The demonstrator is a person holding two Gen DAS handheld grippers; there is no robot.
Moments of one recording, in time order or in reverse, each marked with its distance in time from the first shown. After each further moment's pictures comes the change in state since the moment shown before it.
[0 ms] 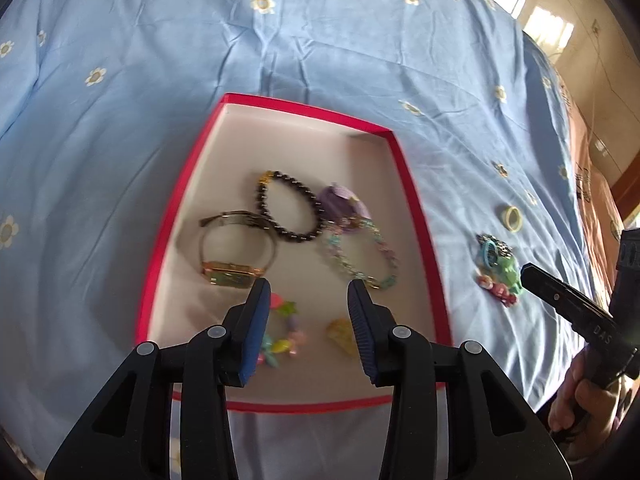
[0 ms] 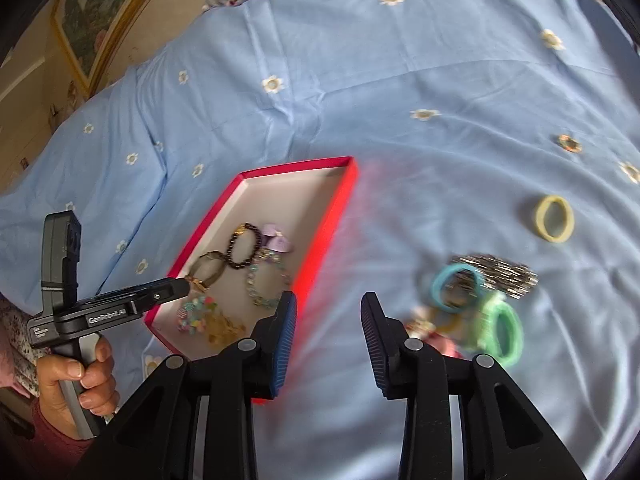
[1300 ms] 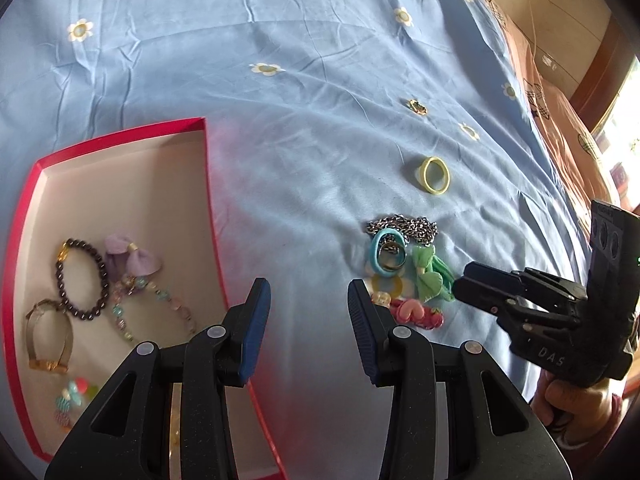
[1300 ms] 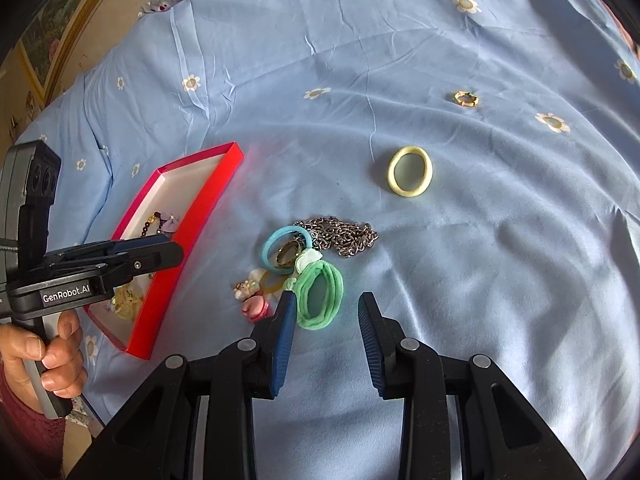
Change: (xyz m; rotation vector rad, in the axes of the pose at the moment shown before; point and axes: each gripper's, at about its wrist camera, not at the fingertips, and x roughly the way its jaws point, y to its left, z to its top) left arm 0.074 -0.146 0.028 0.279 0.117 -0.120; right arm -0.016 -0.095 -0.018 0.056 0.055 -0.130
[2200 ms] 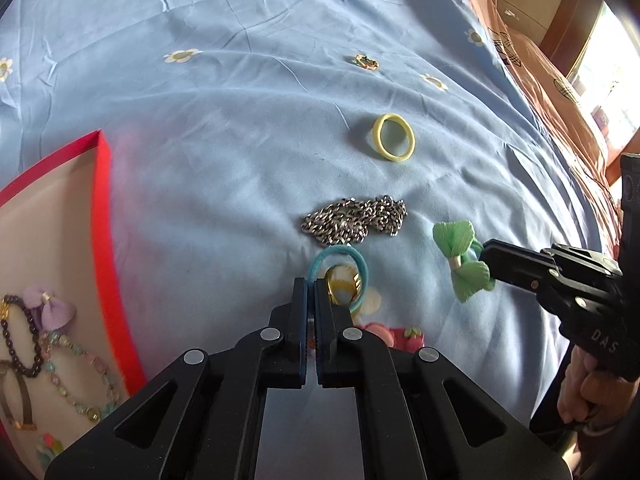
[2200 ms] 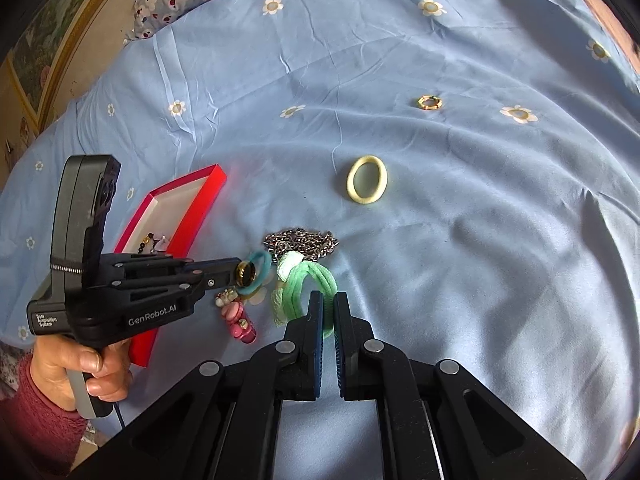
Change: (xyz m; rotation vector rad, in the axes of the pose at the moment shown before) left arm 0.043 -0.039 0.003 0.158 0.062 -0.057; right arm -0.022 -0.024 -0.006 0.073 -0.058 0.002
